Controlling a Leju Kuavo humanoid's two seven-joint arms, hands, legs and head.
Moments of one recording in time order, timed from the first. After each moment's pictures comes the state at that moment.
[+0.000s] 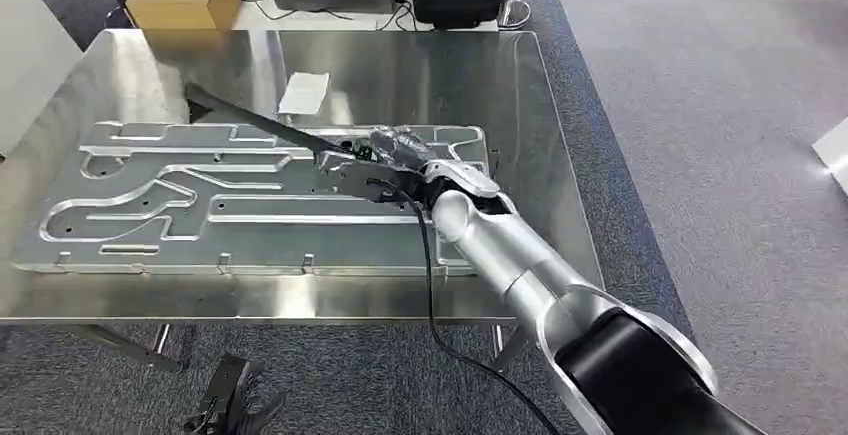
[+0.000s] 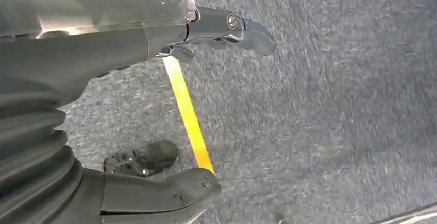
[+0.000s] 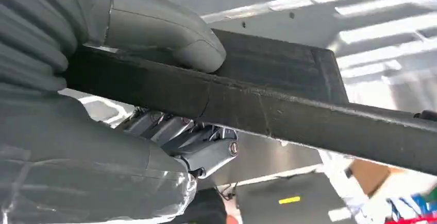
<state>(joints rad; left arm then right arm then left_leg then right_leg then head) -0.22 -0.05 0.60 -0.27 -0.73 -0.06 -0.52 -1.02 0.27 0.65 -0.64 0.68 0.08 -0.03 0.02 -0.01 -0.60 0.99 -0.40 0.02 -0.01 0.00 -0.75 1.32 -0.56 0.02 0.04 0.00</state>
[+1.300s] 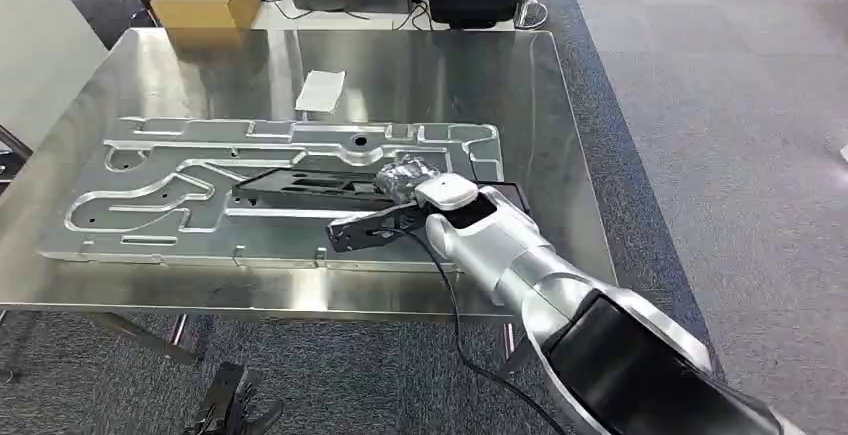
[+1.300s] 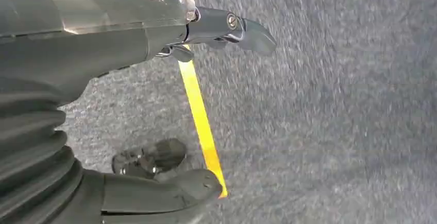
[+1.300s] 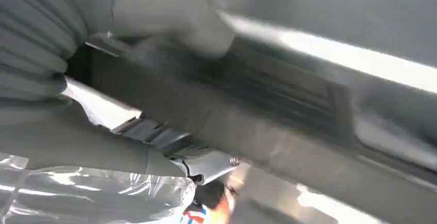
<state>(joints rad) -0.21 -0.04 0.57 -0.27 -0.73 -0.06 -0.50 -1.09 0.28 0.86 -0.42 0.98 0.14 0.00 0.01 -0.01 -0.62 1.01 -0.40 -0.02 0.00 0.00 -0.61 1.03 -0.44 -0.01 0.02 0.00</state>
